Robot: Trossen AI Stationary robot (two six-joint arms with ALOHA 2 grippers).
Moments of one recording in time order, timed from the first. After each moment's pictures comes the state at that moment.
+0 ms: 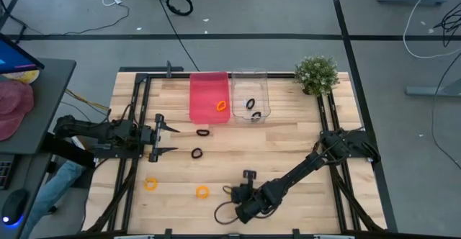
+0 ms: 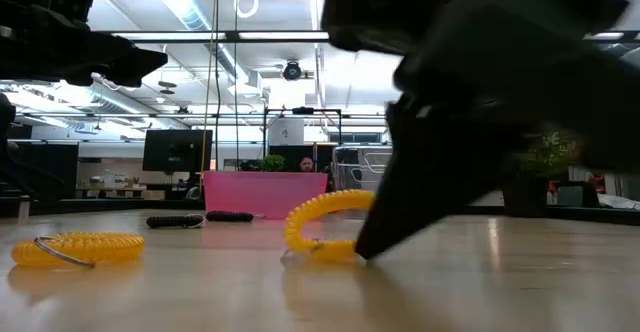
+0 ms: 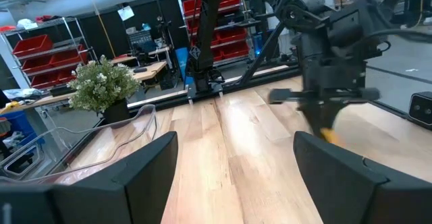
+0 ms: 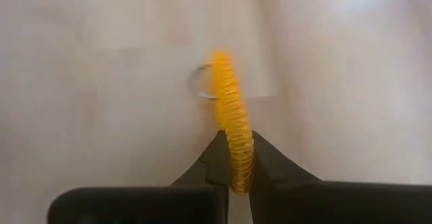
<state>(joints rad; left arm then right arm) -0.18 0.03 0.01 0.05 -0.11 0.21 0.59 2.20 1.51 -0.51 0.50 0.60</state>
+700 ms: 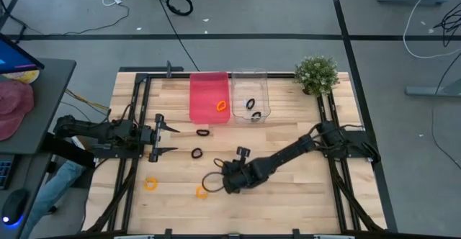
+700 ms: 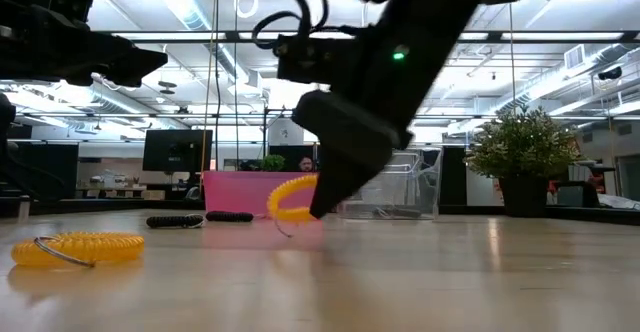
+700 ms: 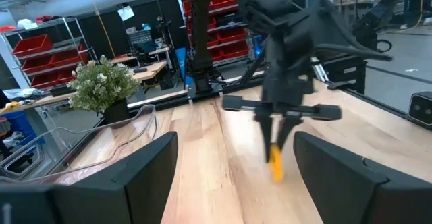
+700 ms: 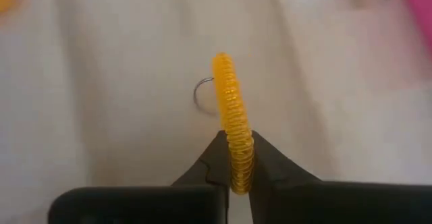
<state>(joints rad) -0.18 0.03 0.01 0.05 -0.11 0.21 0.38 2.17 1.51 -0.55 0.51 0.48</state>
